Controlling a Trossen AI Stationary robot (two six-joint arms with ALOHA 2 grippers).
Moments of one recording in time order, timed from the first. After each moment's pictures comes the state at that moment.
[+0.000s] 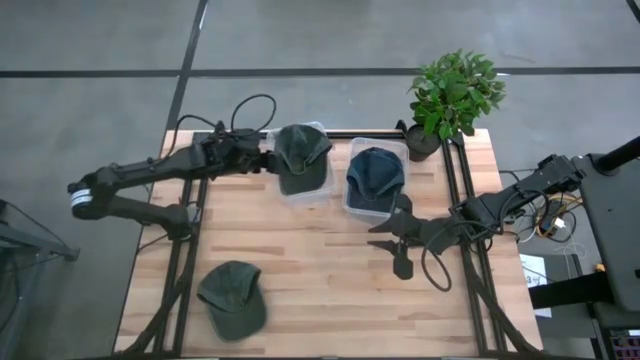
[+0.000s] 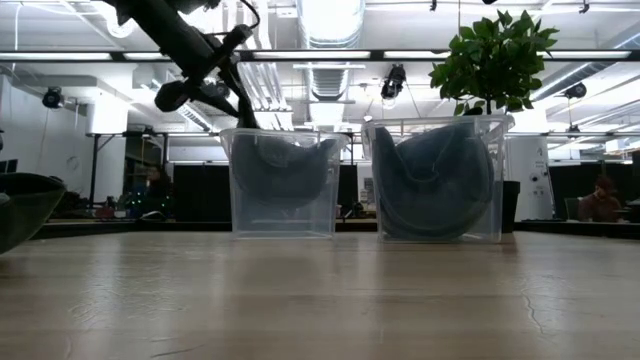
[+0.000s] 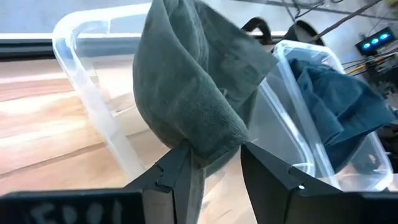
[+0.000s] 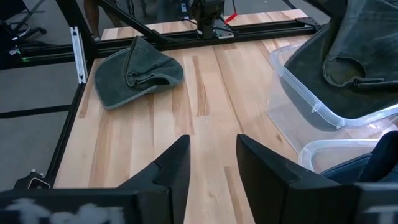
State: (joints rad) left arm 0.38 1.11 0.94 -0.45 -0.20 -0.84; right arm 0.46 1.19 1.07 -0.44 0.47 0.38
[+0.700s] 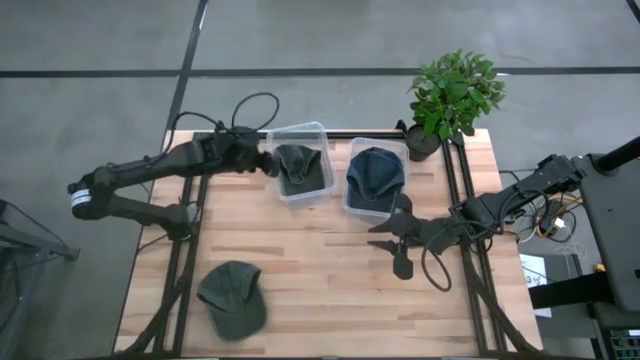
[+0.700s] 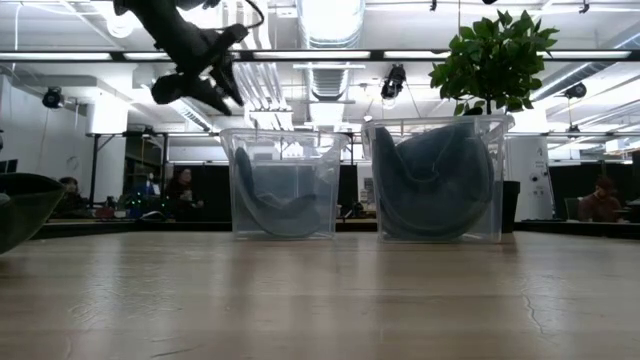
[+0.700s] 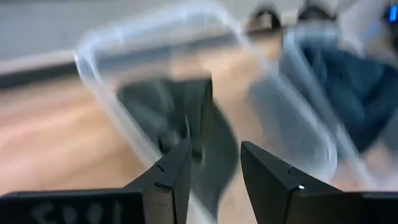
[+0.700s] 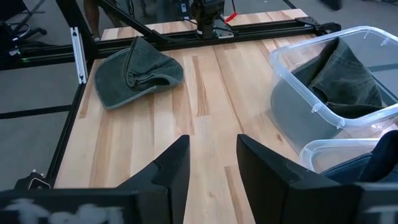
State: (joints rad) left arm 0.39 1.11 1.00 -0.56 -0.22 -0.71; right arm 0.46 1.19 1.07 -0.44 0.47 0.39
